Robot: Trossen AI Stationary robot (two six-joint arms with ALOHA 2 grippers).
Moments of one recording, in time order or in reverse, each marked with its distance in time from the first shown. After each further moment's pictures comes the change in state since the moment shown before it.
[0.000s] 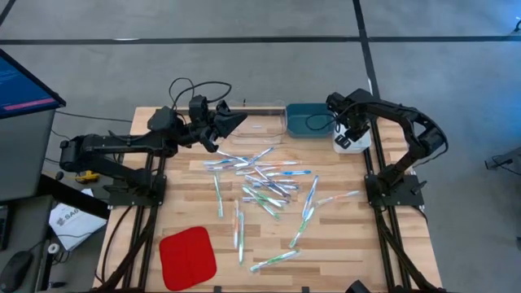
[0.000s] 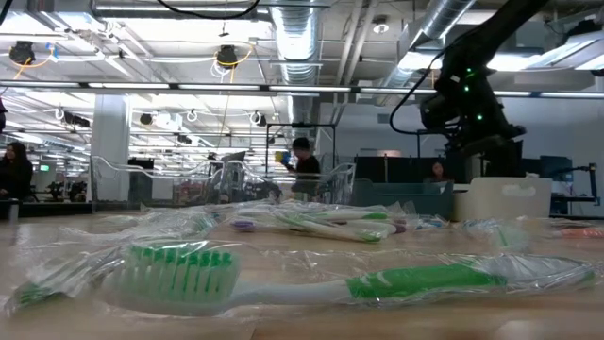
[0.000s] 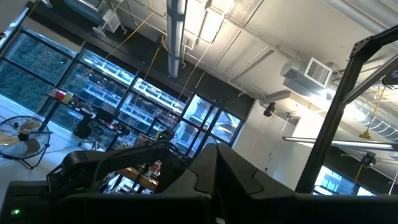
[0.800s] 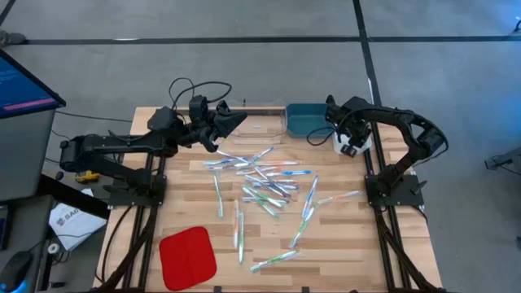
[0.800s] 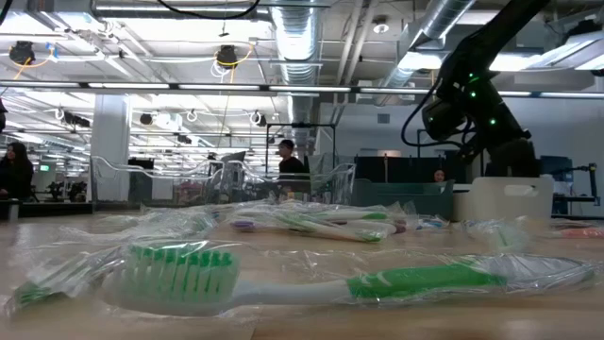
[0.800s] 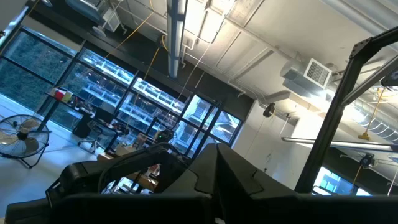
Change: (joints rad) left arm 0.000 0.000 0.000 0.000 0.000 -0.007; right arm 0.067 -0.001 -0.084 -0.026 0.109 -0.101
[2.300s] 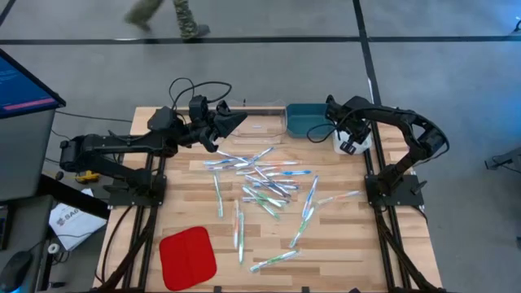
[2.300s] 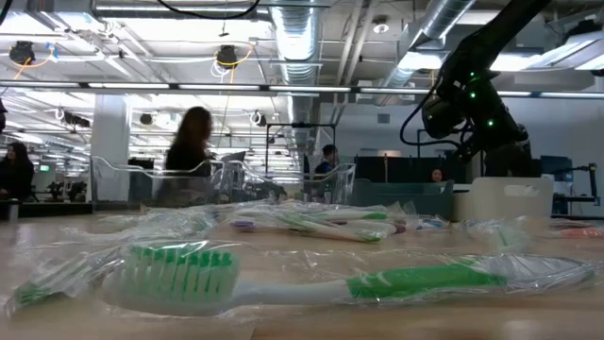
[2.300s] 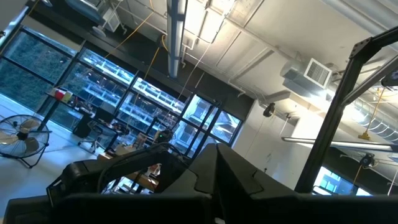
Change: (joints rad) left arm 0.000 0.000 0.000 0.000 0.000 0.000; right arm -0.011 -0.010 0.000 0.041 0.047 0.045
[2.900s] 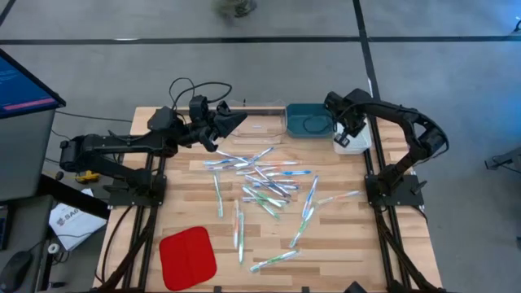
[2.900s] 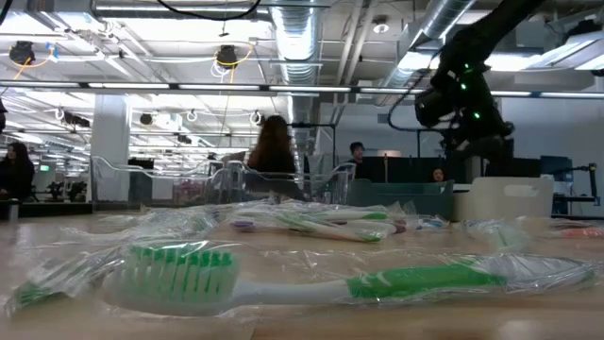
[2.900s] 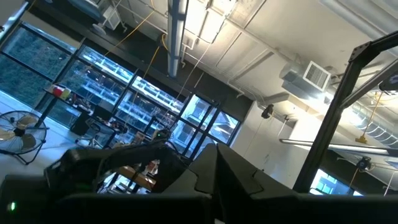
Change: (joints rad) left arm 0.000 0.000 0.000 0.000 0.000 -0.023; right arm -0.009 0.000 0.130 0.011 -0.069 -0.007
